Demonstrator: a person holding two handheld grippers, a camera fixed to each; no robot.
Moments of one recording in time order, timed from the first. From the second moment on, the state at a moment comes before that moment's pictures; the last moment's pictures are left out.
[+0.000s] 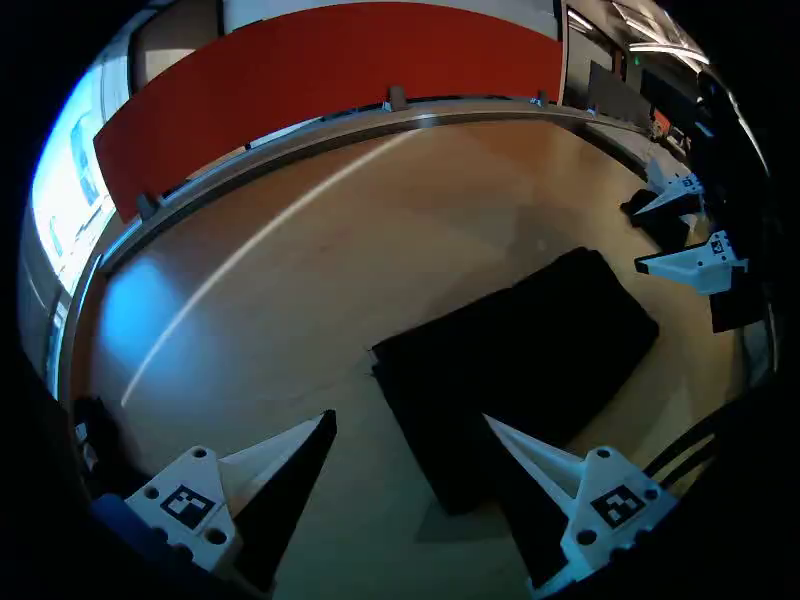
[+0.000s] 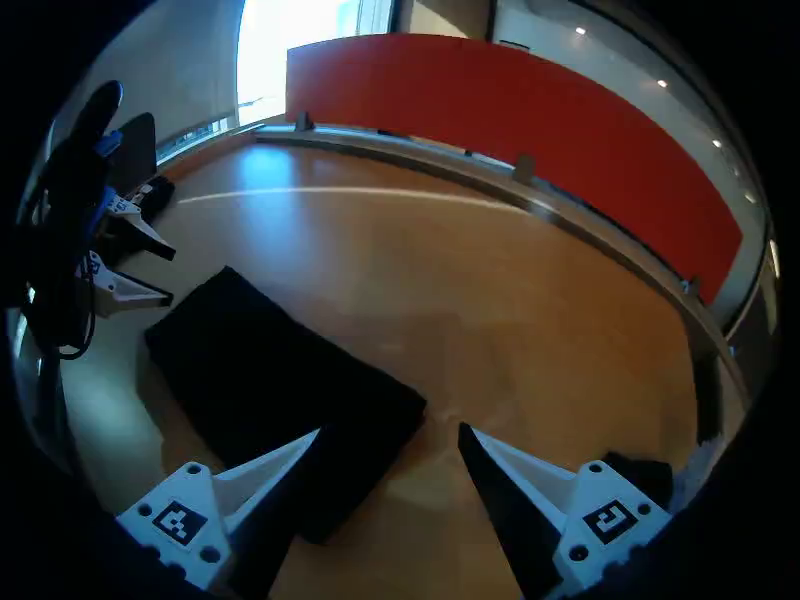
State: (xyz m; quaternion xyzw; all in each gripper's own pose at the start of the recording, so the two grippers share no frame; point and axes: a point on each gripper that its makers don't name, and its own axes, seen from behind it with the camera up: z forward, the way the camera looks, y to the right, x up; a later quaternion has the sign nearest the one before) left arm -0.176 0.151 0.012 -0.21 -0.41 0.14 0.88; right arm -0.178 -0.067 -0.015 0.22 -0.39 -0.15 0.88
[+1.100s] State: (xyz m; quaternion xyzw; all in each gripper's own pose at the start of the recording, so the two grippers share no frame) left arm -0.166 0.129 -0.043 -0.18 -0.41 0.10 0.89; right arm -0.159 -0.058 -0.073 0.21 -0.39 -0.13 0.89
